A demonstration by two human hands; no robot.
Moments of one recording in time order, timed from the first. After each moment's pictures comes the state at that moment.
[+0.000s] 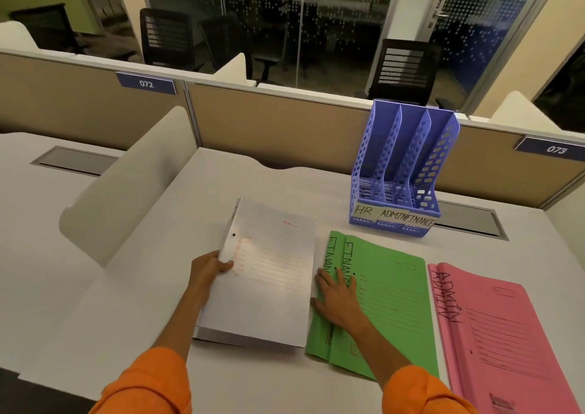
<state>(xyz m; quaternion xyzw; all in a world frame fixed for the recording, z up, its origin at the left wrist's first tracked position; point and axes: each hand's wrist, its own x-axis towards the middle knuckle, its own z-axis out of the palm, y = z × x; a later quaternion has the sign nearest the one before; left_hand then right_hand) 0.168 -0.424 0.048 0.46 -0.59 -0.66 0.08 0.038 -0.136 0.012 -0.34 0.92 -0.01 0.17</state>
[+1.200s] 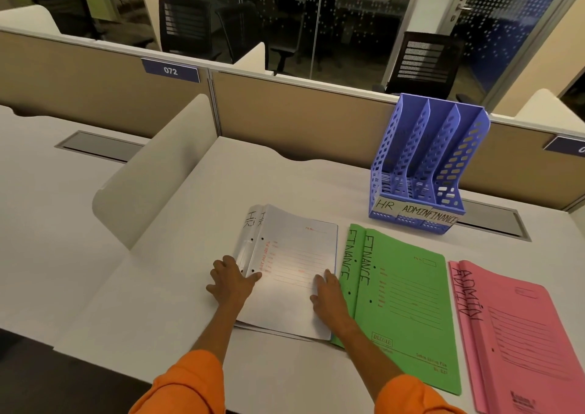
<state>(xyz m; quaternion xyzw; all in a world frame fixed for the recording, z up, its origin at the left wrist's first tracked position) 0.191 -0.392 0.009 0.51 -0.82 -0.26 -0.01 0.089 -0.191 -0.014 -0.27 0.93 -0.14 0.18</state>
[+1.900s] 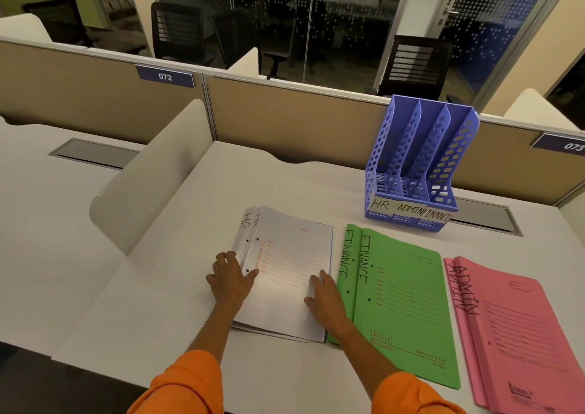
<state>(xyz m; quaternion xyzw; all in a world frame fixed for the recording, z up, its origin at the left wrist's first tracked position) 0.191 -0.401 0.010 0.44 -0.87 -0.23 0.02 0.101 -0.191 -0.007 -0.26 0.93 -0.18 0.19</state>
